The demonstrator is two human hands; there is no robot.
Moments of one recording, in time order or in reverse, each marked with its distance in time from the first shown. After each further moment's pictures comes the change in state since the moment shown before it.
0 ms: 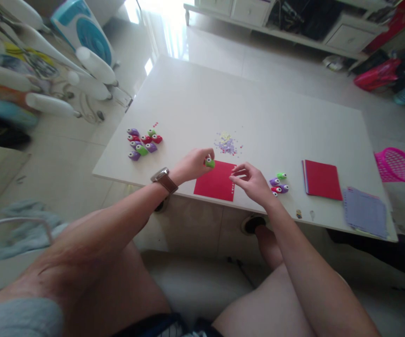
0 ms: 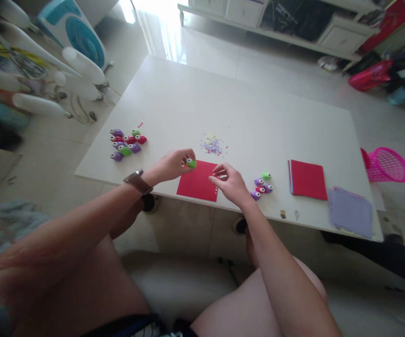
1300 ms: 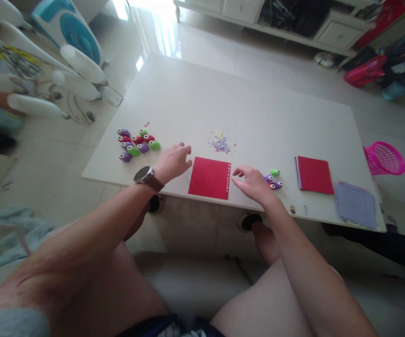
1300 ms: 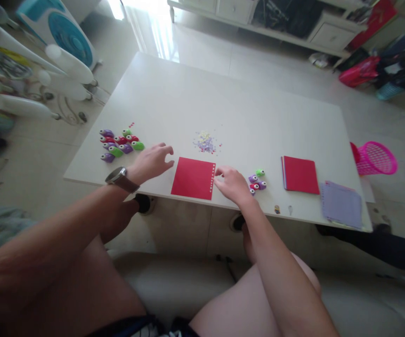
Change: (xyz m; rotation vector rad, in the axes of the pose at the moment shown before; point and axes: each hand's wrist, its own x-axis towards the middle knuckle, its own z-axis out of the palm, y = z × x) left_hand -0.009 -0.009 -0.023 0.486 -0.023 -0.190; right_hand -0.002 0.004 -0.022 -0.618 -0.034 -0.049
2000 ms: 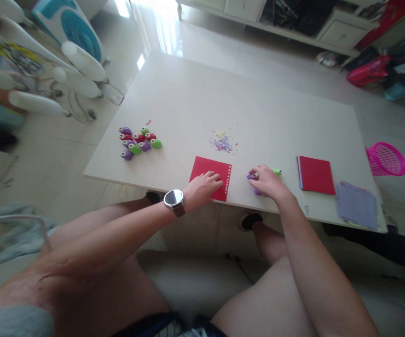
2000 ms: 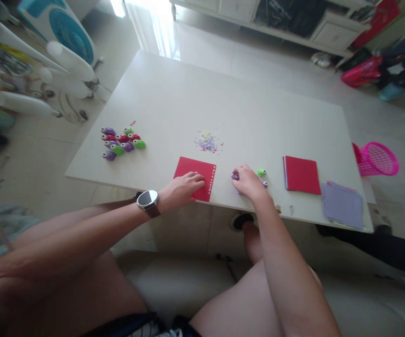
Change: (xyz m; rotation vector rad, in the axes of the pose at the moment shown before) left_hand -0.041 0.060 0.053 -0.032 -0.155 0.557; right_hand 0.001 0.051 -0.014 -0.227 -0.057 0.120
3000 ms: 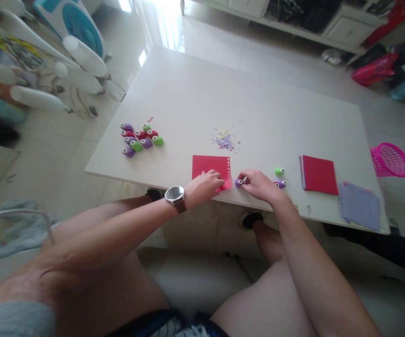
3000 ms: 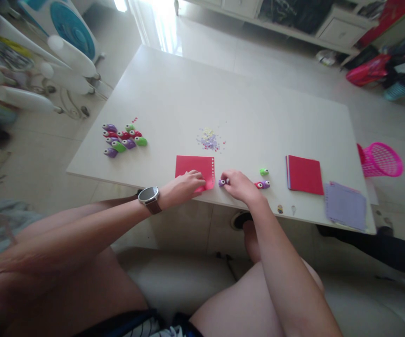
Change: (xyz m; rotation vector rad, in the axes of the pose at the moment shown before) left_hand 0.004 0.004 0.000 -0.068 -0.005 -0.050; right_hand -0.006 -0.028 0.003 0.127 -0.194 -0.207
